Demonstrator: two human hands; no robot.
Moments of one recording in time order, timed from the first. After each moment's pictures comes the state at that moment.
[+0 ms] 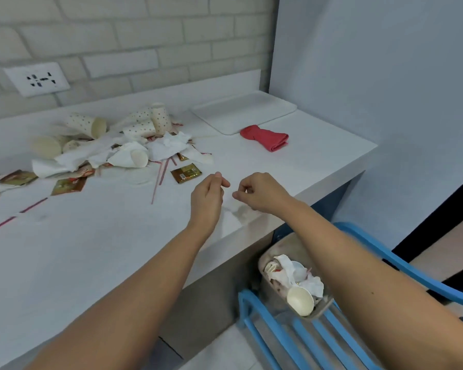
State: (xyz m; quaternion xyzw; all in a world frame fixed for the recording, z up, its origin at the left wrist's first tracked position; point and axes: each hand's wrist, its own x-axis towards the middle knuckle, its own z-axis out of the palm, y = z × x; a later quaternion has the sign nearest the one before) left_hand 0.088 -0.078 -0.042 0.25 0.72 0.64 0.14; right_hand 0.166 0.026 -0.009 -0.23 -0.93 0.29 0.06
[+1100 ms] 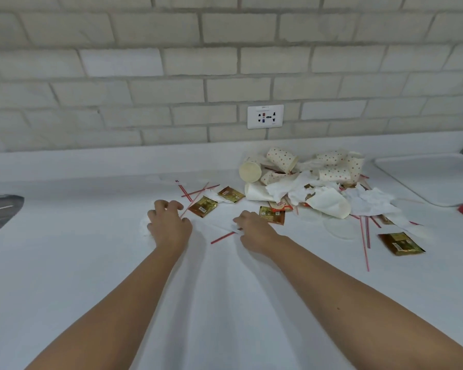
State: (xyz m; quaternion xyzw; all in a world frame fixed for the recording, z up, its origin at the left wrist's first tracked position) left_hand -0.201 -0.463 -0.039 -0.03 0.95 0.27 -0.14; right_hand -0.158 -0.283 -0.039 0.05 -0.99 0.11 -0.05
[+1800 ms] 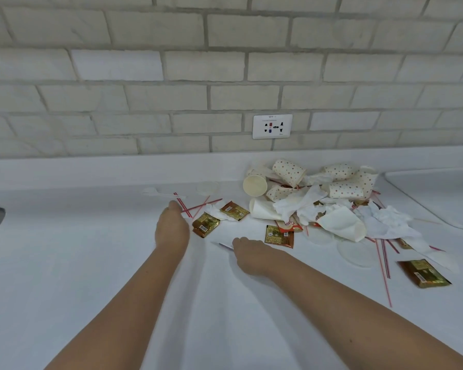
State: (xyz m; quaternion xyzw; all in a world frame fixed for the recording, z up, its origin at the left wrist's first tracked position) left_hand -0.259 -0.452 -0.033 -0.04 0.94 0.33 -0.11; right_hand -0.190 -0.298 -0.038 0.03 -0.98 0.07 -0.18
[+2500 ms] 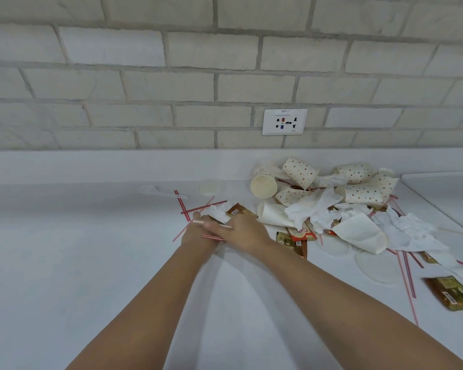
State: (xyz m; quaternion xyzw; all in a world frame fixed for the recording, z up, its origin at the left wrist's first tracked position) left_hand -0.287 -0.415 -0.058 0.07 0.94 0.30 0.11; right_hand -0.252 -0.310 -0.030 -0.04 -0.95 0.31 -0.05
